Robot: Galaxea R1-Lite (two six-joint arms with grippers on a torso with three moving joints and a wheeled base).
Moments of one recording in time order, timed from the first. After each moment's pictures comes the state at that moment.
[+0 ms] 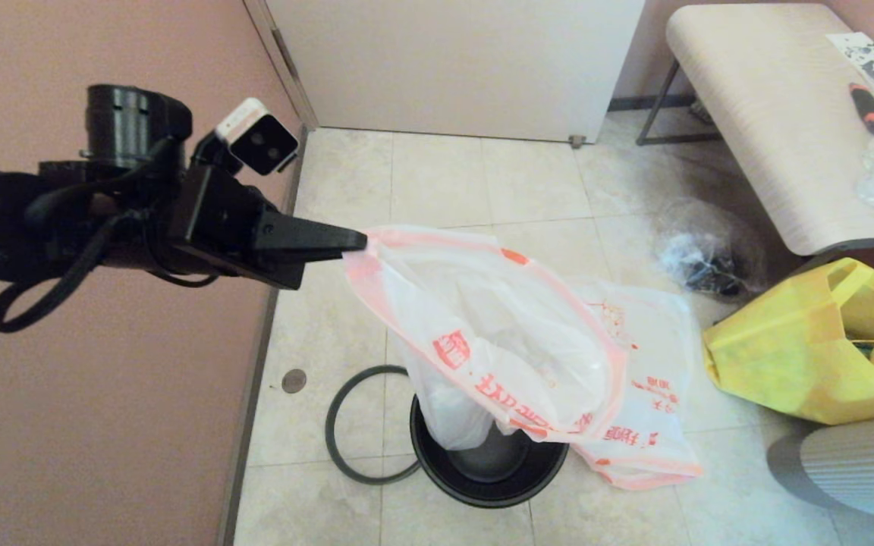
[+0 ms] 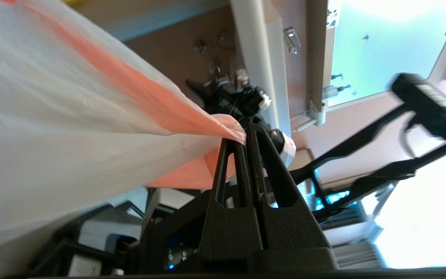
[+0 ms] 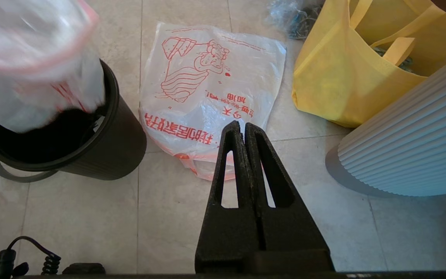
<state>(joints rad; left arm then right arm) -0.23 1.67 -1.34 0.05 -1.52 -0.34 0.01 0.00 0.00 -0.02 -0.02 0.02</state>
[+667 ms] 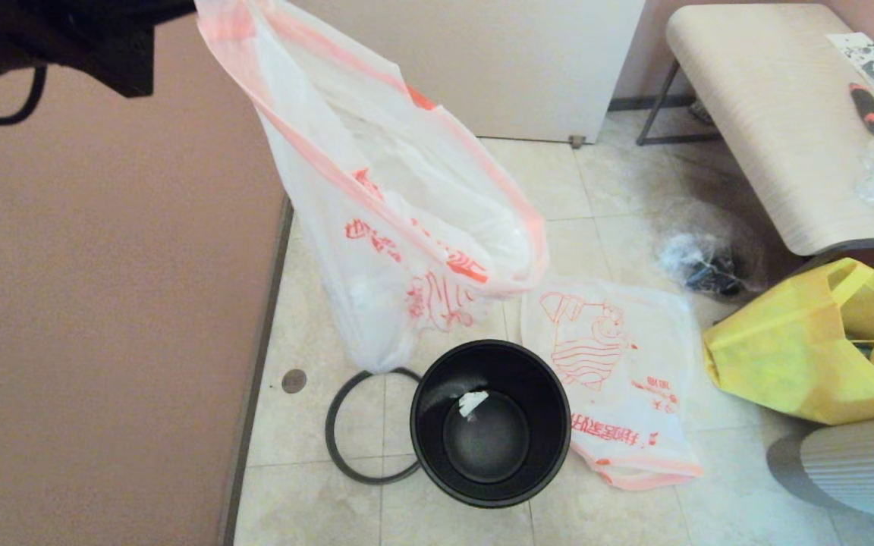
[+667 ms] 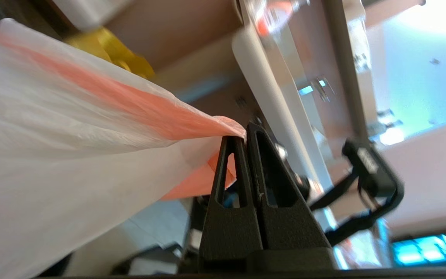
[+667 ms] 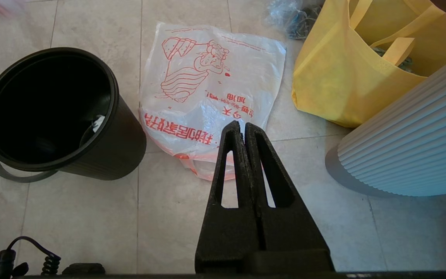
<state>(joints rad) -0.08 1.60 -1.84 0.16 -1.43 -0.58 0.01 0.00 0.00 -0.02 -0.02 0.02</state>
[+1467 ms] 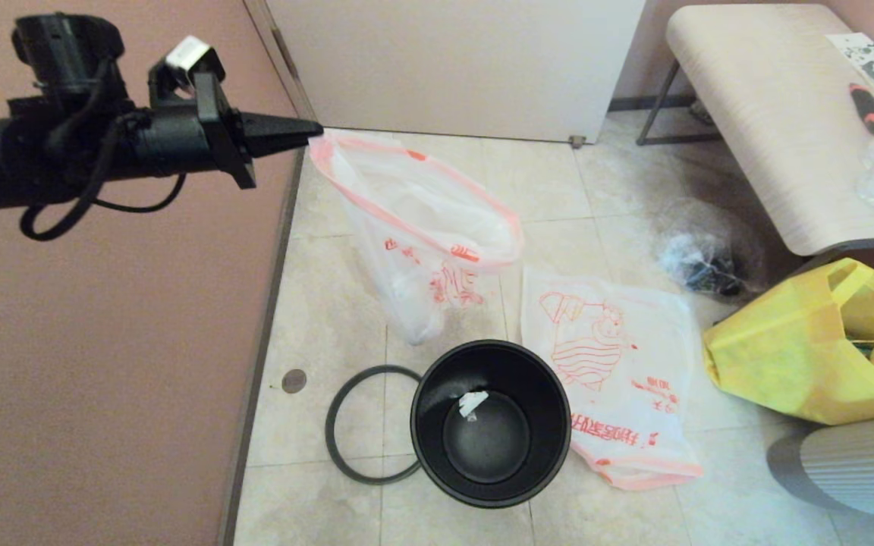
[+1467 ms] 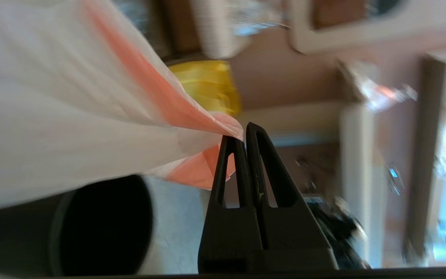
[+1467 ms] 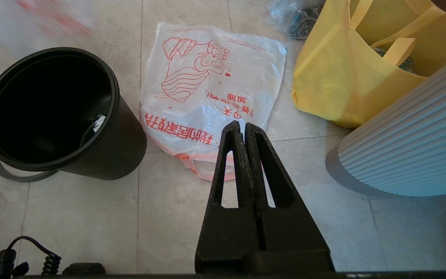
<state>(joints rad) -0.01 1.93 -1.78 -0.11 -1.19 -0.69 0.01 0.00 0.00 -0.02 -0.02 0.02</state>
